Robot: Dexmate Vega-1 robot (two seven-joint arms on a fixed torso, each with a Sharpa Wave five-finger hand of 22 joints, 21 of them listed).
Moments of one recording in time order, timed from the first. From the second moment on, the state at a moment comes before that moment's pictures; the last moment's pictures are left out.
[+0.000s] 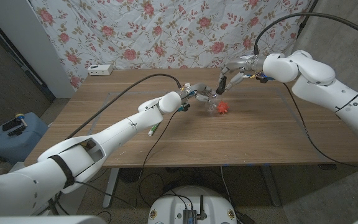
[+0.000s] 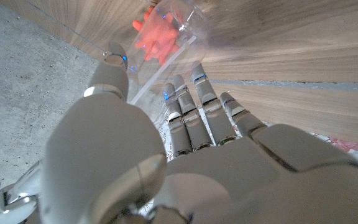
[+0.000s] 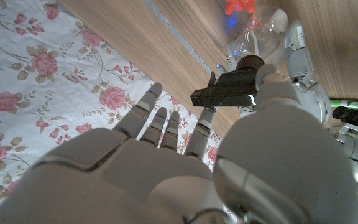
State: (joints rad) left arm 0.41 0.39 0.90 -1.32 0.20 -0.02 -0.06; left_hand 0.94 -0.07 0.41 -0.27 0.17 0.80 -0.03 0.18 0.18 0.84 -0.11 0.19 0.18 0.87 -0.11 0.17 0.16 0.25 -0.04 0.18 0.16; right arm -0.52 -0.96 -0.56 -1.97 -0.61 -0.10 0.60; right_hand 0.70 -0.12 0.28 -0.09 0.38 0.67 -0.19 0.27 0.21 0.15 0.02 0.22 0.22 0.11 -0.03 0.21 0.23 0.43 -0.05 0.19 0.17
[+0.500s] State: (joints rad) left arm 0.42 0.39 0.90 -1.31 0.20 -0.02 -0.06; left_hand 0.94 -0.07 0.41 -0.27 0.17 0.80 -0.03 0.18 0.18 0.84 -0.11 0.19 0.18 0.87 -0.11 0.17 0.16 0.25 -0.04 0.18 0.16; right arm -0.54 -0.95 -0.58 -2.03 -0.61 -0.26 0.62; right_hand 0.67 -0.12 0.27 -0.07 0.37 0.74 -0.18 0.28 0.20 0.22 0.03 0.24 0.22 0.16 -0.02 0.23 0.23 0.45 -0.02 0.20 0.17
